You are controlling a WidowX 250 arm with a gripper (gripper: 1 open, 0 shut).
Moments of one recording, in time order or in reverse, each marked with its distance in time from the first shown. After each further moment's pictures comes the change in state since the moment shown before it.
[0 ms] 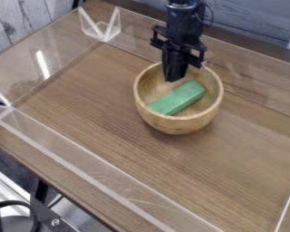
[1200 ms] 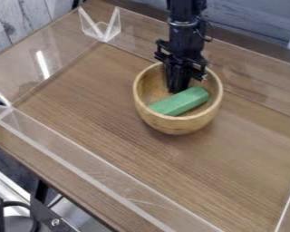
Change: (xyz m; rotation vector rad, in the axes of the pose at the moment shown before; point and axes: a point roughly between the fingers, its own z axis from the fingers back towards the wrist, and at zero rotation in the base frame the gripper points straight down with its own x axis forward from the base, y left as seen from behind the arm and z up) arm 0.008 0.001 -0.021 -0.039 0.000 -0.013
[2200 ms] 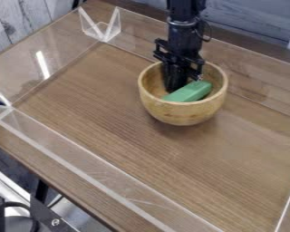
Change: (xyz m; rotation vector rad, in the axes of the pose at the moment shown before) arm 0.005 0.009 -0.008 0.023 -0.006 -0.011
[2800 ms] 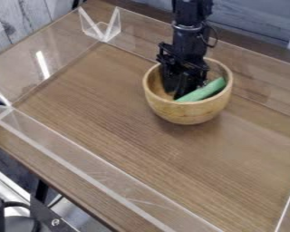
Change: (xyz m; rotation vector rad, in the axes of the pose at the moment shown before) arm -0.011 -0.003 0.001 -0.005 0.031 0.025
